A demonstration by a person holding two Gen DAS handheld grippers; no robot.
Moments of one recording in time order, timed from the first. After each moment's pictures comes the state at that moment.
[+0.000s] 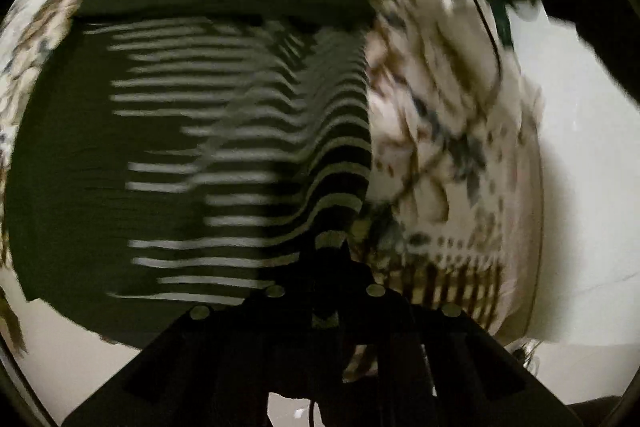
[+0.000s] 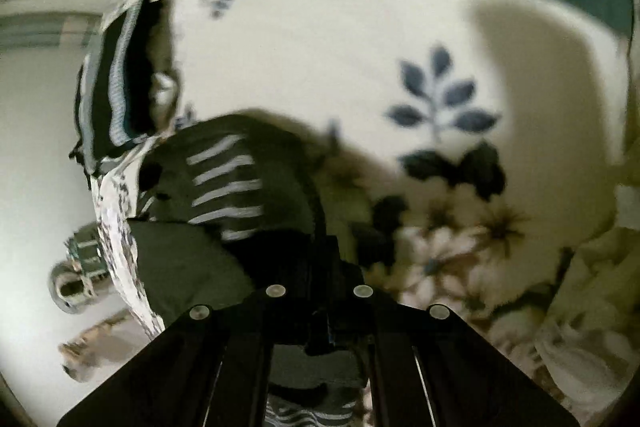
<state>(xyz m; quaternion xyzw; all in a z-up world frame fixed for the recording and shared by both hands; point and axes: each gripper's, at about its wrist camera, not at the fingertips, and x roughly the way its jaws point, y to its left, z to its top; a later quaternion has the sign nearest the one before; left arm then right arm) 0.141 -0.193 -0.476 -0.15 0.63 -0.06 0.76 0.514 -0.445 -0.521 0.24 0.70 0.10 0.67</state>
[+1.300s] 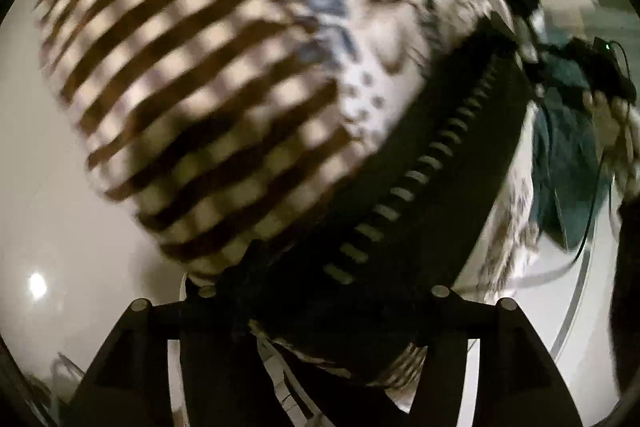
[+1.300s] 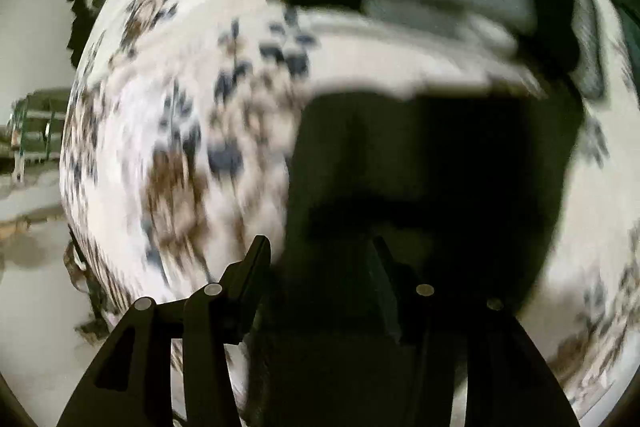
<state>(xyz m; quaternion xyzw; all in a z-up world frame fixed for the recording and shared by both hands) 0.066 0.198 -0.555 -0.46 0.59 0.07 0.65 0.487 0.003 -0.457 0.00 0.72 0.18 0.67</state>
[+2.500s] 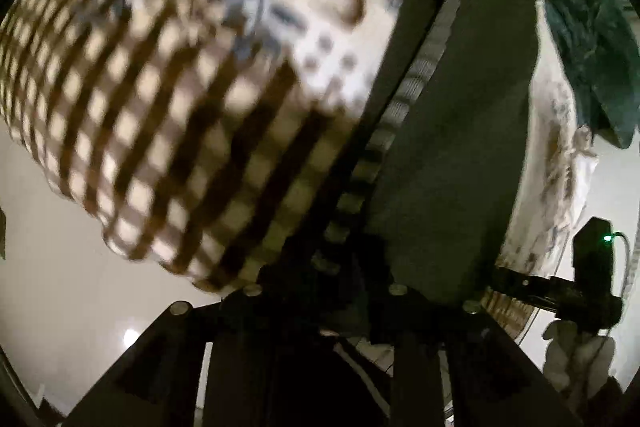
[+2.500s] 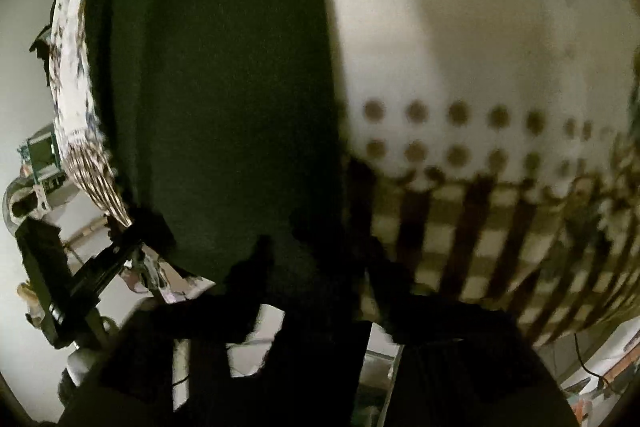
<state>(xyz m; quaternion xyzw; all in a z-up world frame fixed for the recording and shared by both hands) 0.101 0.182 -0.552 -0.30 0.67 0.03 0.68 0.097 -0.202 -0.544 0.18 0.80 0.09 0.56</state>
